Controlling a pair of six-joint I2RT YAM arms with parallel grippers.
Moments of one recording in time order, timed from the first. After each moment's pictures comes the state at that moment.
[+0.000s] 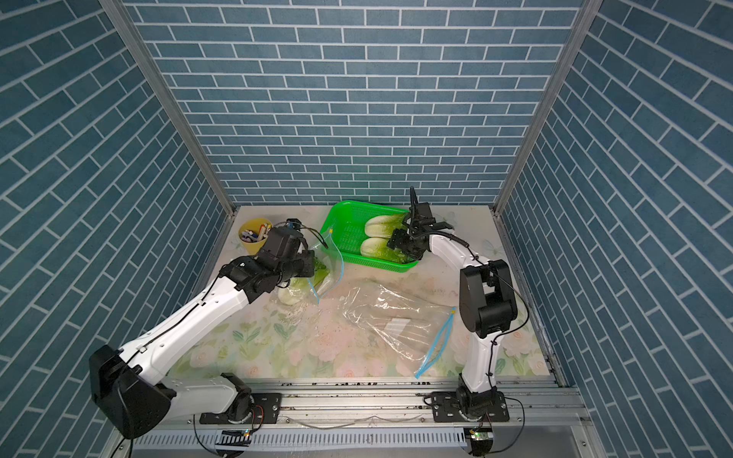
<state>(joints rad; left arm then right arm) -0.58 1.30 1.19 -0.65 -0.23 -0.43 0.35 1.94 1.53 -0.56 -0.33 0.58</state>
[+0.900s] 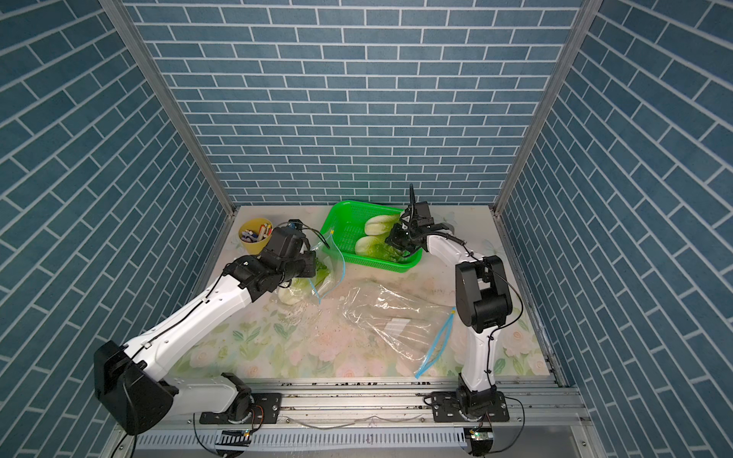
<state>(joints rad) -0.58 1.32 1.19 -0.65 -0.23 -0.44 0.35 1.98 1.51 -0.36 -0.48 0.63</state>
